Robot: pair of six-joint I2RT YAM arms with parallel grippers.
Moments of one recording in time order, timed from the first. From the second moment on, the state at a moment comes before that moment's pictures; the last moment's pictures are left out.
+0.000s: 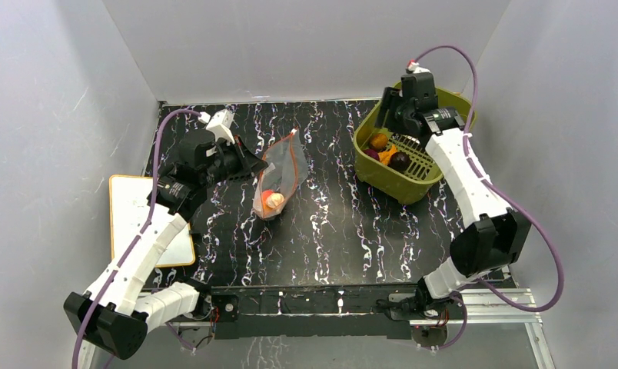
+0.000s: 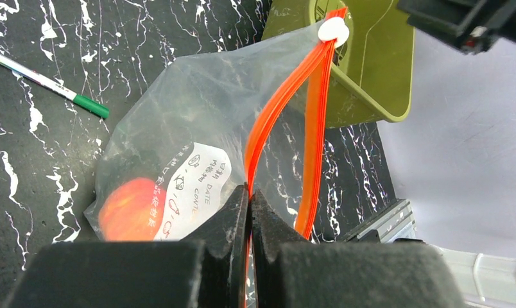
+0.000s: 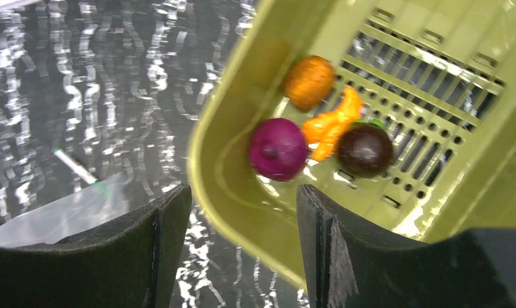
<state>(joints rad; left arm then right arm) -0.40 1.06 1.09 -0.49 0.25 -0.59 0.27 1.55 1.67 -0.75 0.11 0.40</state>
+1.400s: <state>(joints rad) -0.40 1.06 1.11 -0.56 0.22 -0.58 -0.04 2.15 1.67 -0.33 -0.29 0.44</state>
